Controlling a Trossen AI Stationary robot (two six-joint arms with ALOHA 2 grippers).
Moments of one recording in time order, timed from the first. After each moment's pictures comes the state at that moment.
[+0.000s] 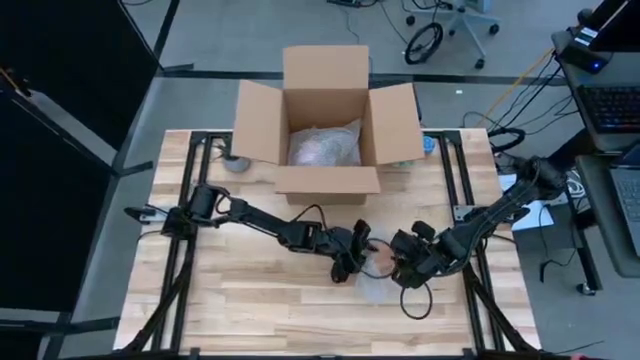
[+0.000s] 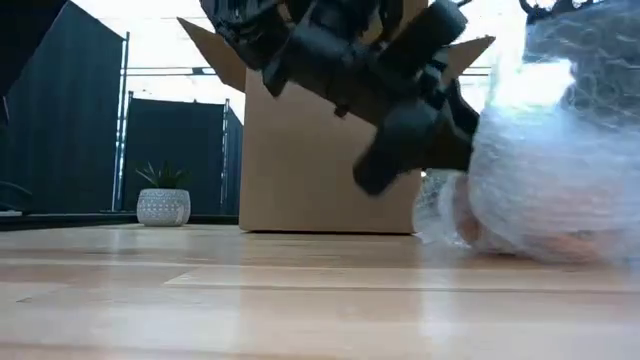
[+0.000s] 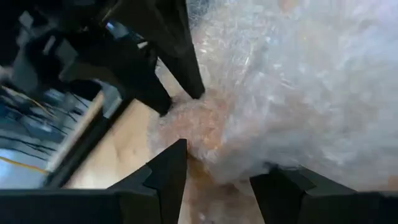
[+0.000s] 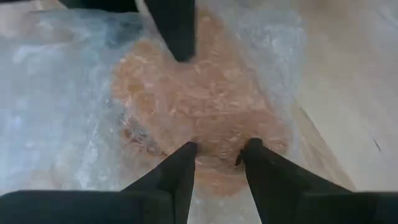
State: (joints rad) left arm -0.16 2.19 1.40 0.35 -0.07 0.84; right arm 0.59 1.38 0.79 -0.72 0.41 1.05
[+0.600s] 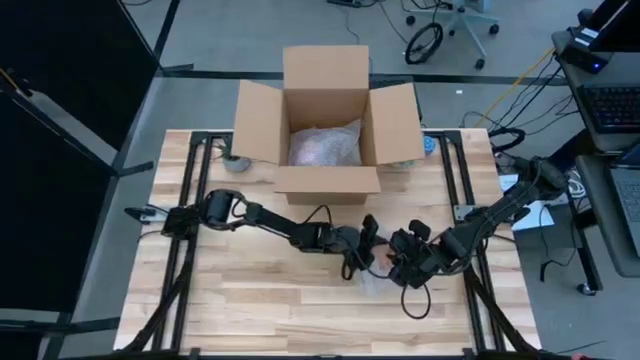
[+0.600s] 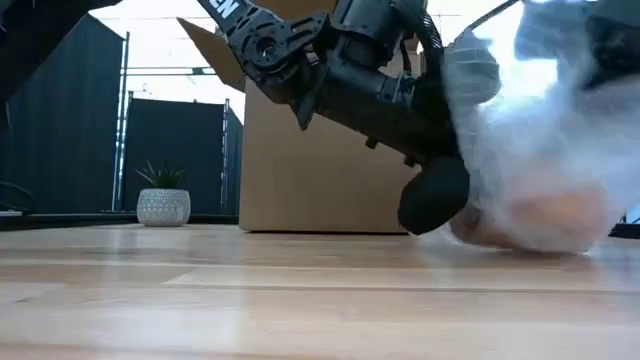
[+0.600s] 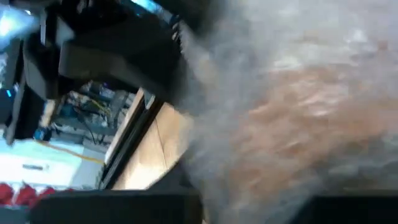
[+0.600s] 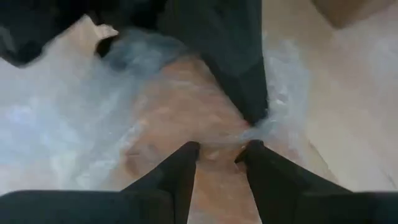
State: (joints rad) left arm -0.15 2.32 1.50 0.41 -0.20 0.91; right arm 0.59 1.37 0.74 -0.58 0.50 1.03
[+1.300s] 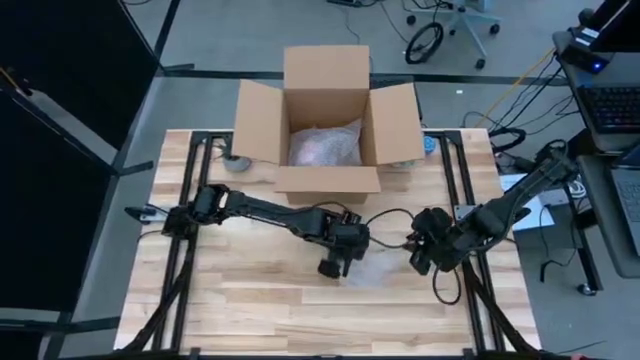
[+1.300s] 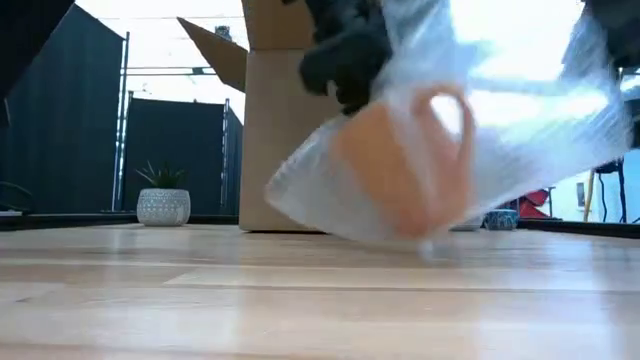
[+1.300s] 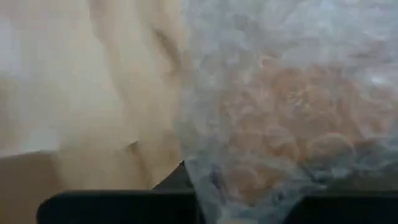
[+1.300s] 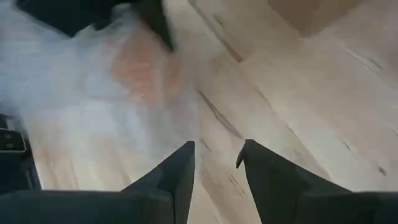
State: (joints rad) left arm -0.15 2.20 1.88 -0.82 0.02 0.28; right arm 0.63 1.04 0.90 -0.96 0.46 1.17
